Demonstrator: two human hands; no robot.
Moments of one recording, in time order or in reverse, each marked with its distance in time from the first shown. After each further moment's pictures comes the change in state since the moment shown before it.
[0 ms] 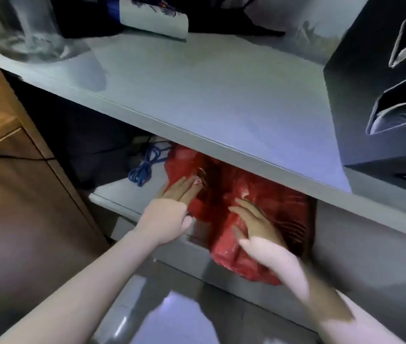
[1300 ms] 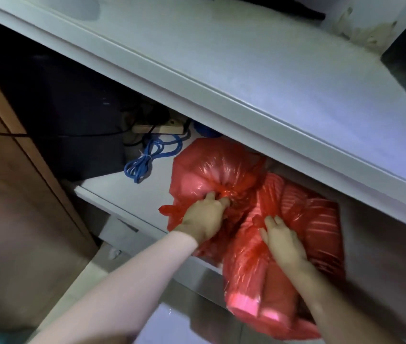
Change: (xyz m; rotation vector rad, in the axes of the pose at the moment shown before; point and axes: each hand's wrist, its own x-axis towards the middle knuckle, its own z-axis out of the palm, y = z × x) left_hand 0.077 0.011 0.097 -0.328 -0.224 -0.193; right_hand 0.061 0.094 0.072 -0.437 -0.126 0.336
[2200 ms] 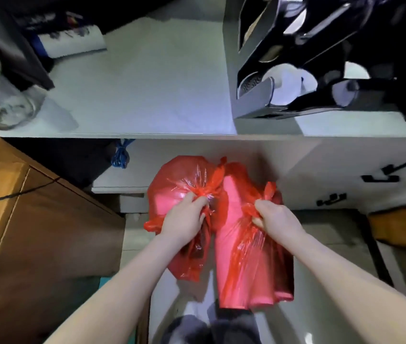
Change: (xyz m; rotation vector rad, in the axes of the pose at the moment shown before) left_hand -0.241 0.146 -0.133 0.107 -0.203 0.205; right_hand -0.322 0.011 -0.178 0.342 -0.129 0.077
